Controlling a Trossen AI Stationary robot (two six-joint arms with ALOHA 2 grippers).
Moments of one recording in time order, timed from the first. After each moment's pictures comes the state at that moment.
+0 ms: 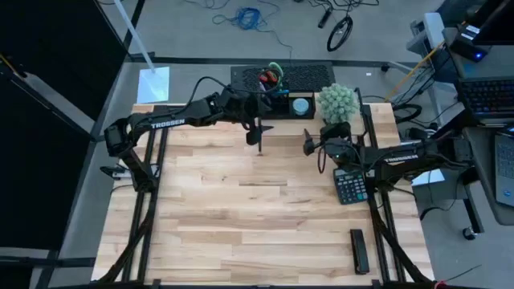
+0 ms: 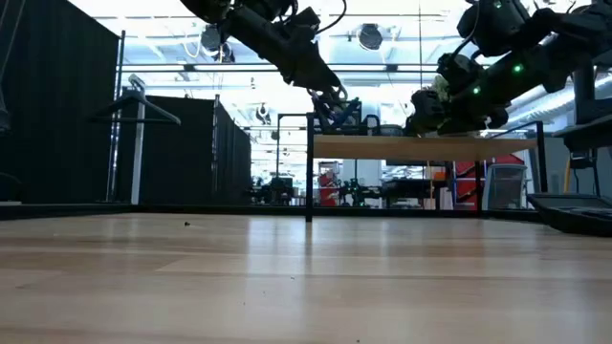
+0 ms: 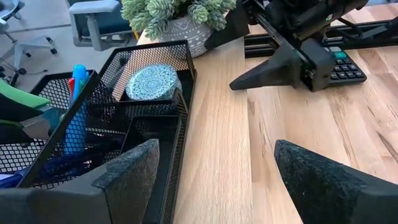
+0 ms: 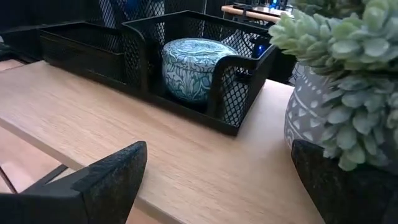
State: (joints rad) left arm 0.41 1.68 1.40 -0.22 0.20 0.33; right arm -0.18 1.12 0.39 0.33 0.93 0.22
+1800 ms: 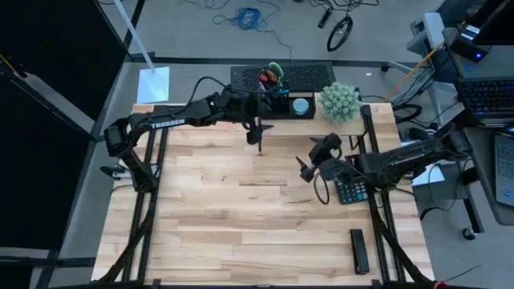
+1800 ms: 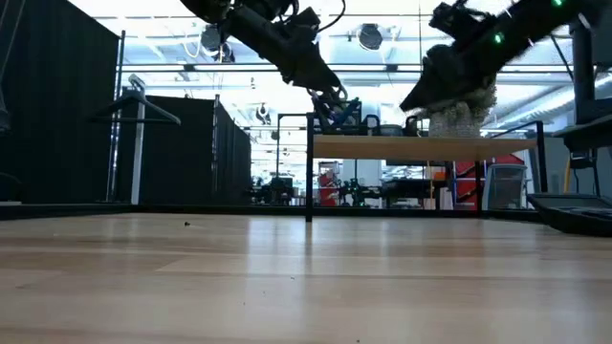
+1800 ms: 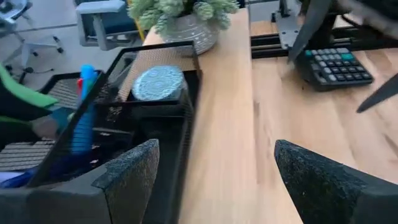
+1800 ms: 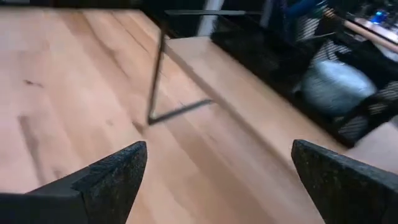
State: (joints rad) left arm 0.41 1.68 1.40 -0.22 0.16 0.32; right arm 0.15 1.12 0.71 -0.30 0.86 0.25
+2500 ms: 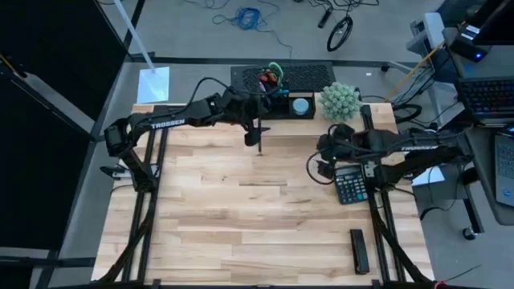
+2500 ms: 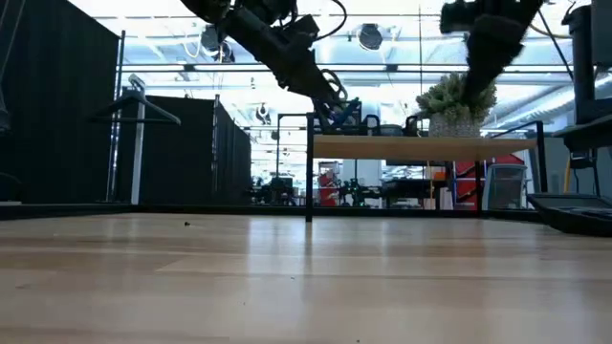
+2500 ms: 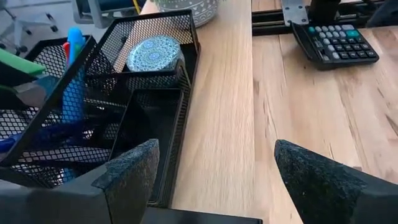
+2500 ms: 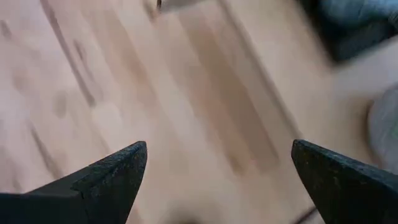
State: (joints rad) left arm 0.40 1.68 1.40 -0.30 0.15 0.32; right arm -0.02 1.12 1.04 -1.13 0.38 0.35
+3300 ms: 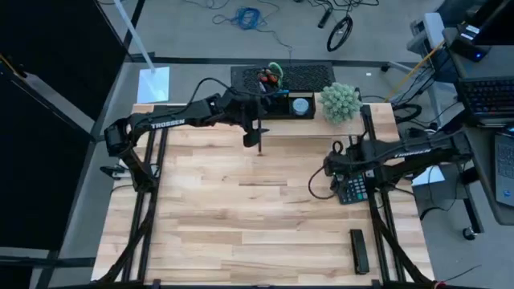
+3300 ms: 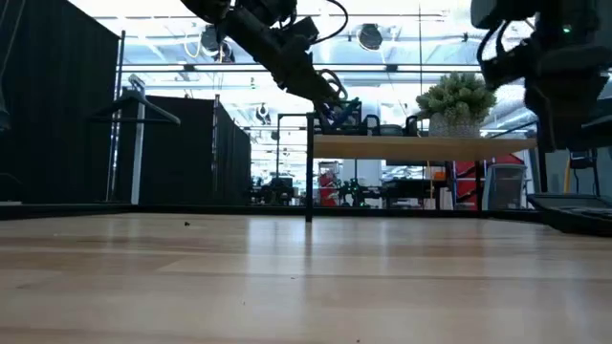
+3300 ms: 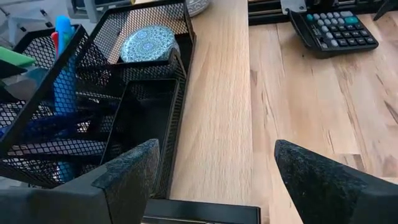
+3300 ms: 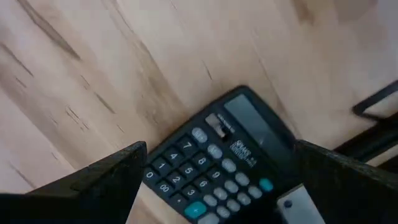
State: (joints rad) left arm 0.40 1.68 1.40 -0.32 0.15 0.35; right arm 0.07 1.12 0.84 -1.26 0.10 0.67
